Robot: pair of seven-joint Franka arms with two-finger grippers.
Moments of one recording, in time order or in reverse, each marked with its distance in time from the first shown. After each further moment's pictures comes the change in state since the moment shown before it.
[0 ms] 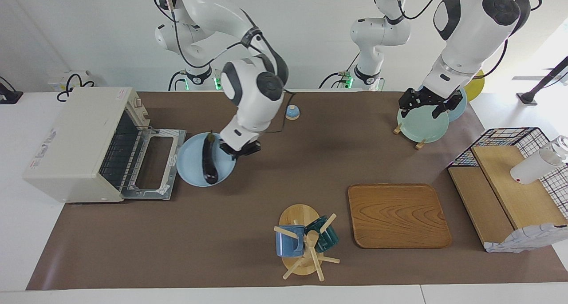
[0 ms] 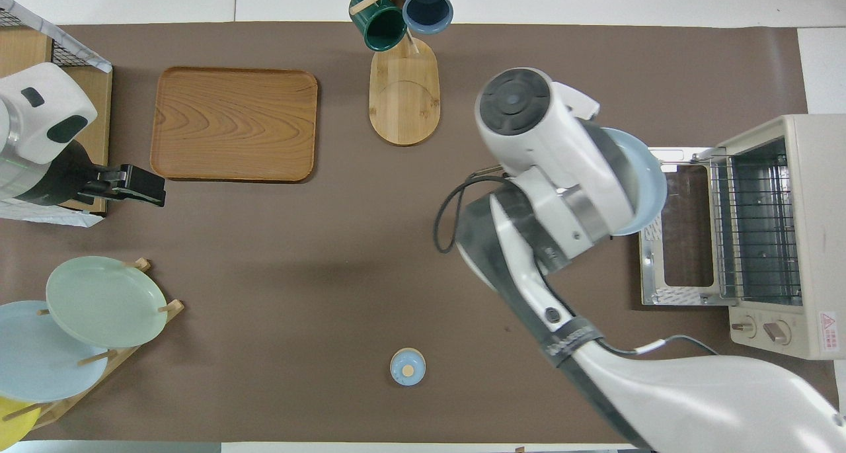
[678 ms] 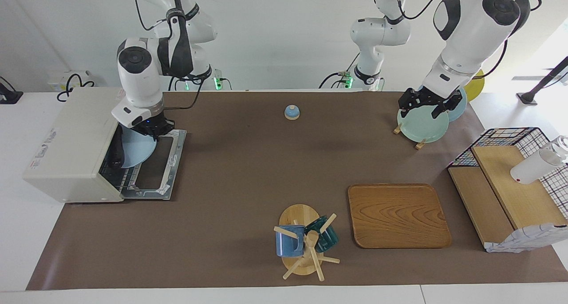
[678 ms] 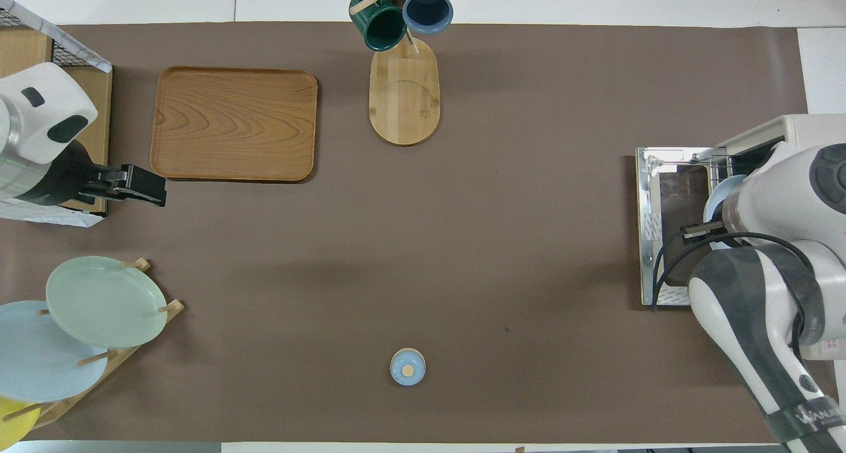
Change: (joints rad) left arm 0.000 0.000 -0.001 0.000 -0.004 0.001 0.000; right arm -0.377 -0.411 0.005 -0.538 0.000 0.234 -0.365
